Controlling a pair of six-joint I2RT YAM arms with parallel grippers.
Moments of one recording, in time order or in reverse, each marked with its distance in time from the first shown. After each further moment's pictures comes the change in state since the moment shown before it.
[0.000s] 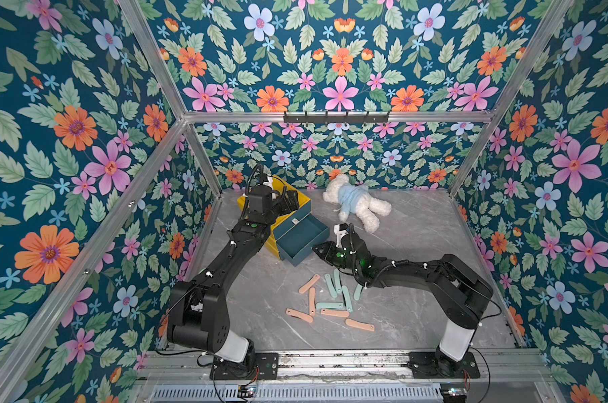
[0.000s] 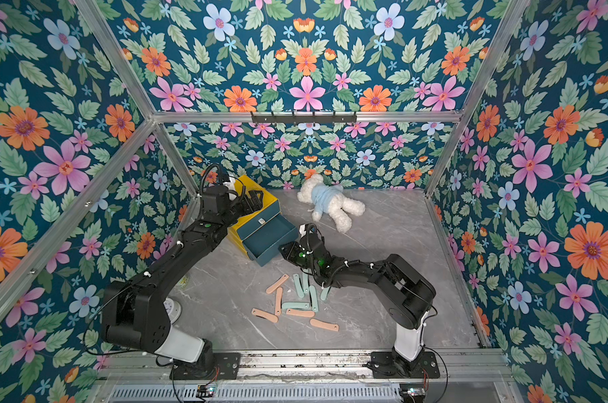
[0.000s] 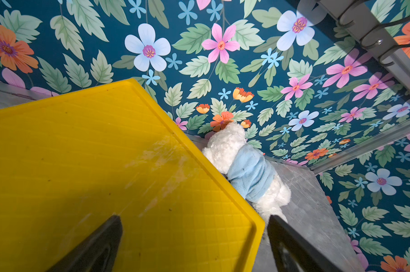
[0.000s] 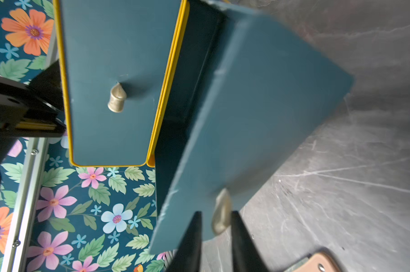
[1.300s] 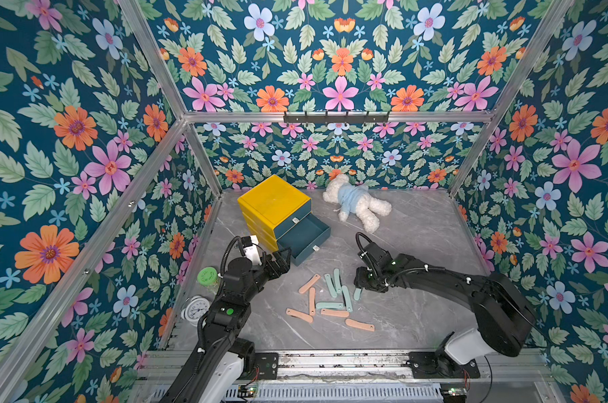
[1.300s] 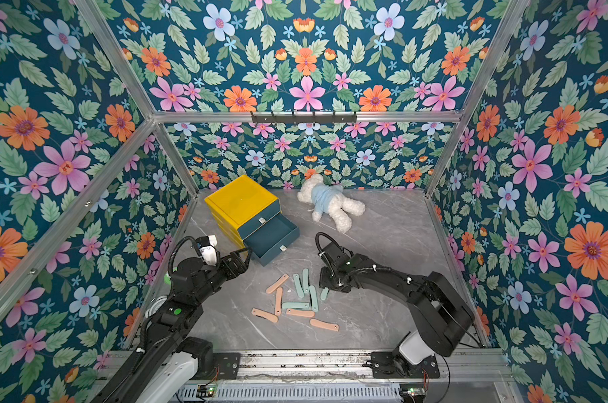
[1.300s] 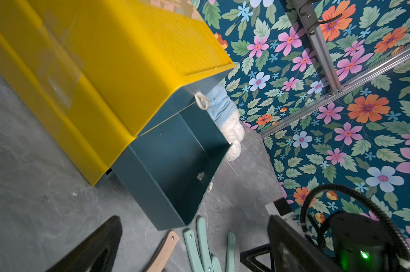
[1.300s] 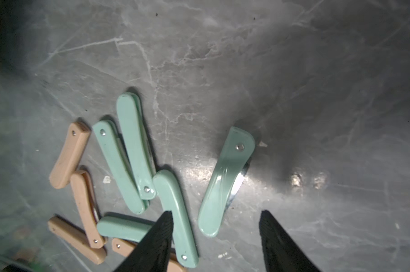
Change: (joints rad) left arm -0.047 -0.867 -0.751 -0.047 0.119 -0.229; right arm -0.082 -0.251 -0.051 -1.034 0.107 -0.288
